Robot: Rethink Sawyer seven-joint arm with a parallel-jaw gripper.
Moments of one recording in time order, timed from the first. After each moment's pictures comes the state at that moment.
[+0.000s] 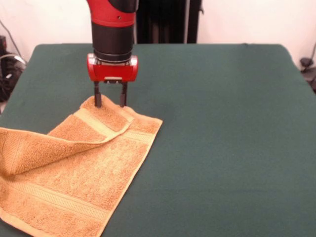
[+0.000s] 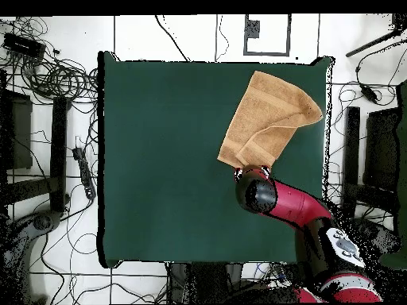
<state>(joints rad) -0.44 -0.48 0.00 1.74 -0.13 0.13 1.28</state>
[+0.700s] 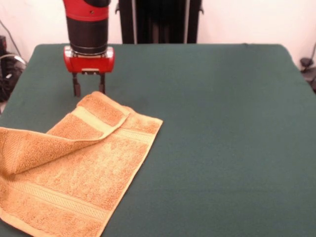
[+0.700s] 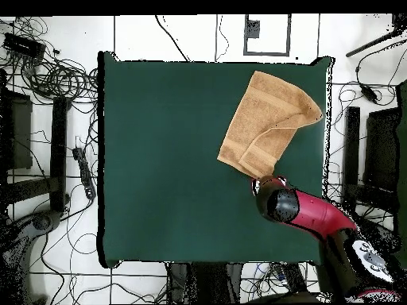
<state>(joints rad) -0.56 -0.50 0.03 1.74 -0.27 0.22 1.28</state>
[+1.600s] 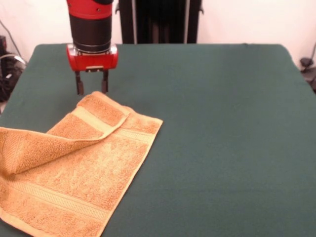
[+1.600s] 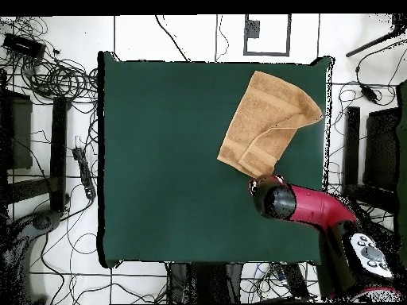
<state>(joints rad) -0.54 -0.52 0.06 1.70 -0.37 0.32 1.28</state>
